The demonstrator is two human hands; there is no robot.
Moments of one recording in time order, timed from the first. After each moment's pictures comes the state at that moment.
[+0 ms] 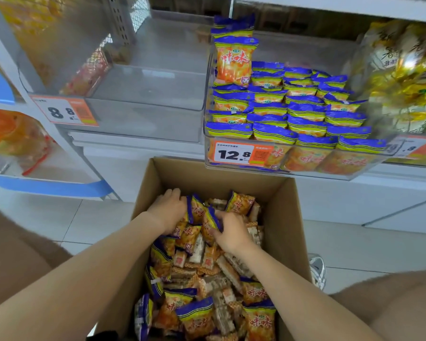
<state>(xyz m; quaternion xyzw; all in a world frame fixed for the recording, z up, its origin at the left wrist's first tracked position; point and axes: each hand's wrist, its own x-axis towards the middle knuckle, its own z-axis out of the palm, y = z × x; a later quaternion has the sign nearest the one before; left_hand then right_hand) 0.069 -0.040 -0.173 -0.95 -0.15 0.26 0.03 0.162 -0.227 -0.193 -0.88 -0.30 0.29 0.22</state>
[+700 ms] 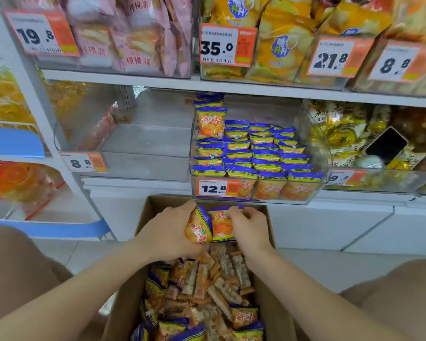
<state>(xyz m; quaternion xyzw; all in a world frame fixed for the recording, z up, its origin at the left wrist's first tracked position) 0.038 -0.105 -0.002 -0.94 -0.14 0.03 -0.32 0.160 -0.262 -0.038 -0.78 -0.03 0.21 0.59</state>
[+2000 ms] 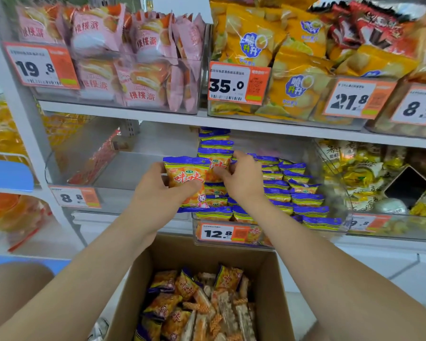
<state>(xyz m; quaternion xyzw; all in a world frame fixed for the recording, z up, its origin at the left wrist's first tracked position) 0.101 -0.058 0.088 -0.69 -0.31 -0.25 -0.61 0.301 -0.135 0.048 -0.85 -0.33 -0.05 0.40</state>
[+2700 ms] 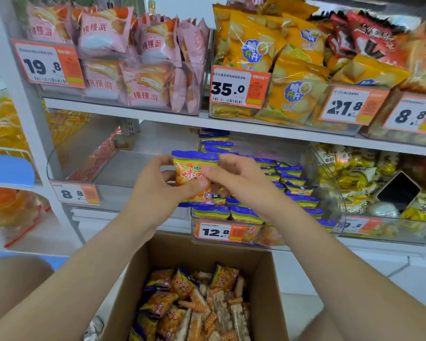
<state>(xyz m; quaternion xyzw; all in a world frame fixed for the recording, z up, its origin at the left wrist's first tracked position) 0.098 -0.060 0.093 -0.68 -0.26 -0.27 -0.63 0.243 -0.186 0.115 -0.74 -0.39 0.23 0.49</state>
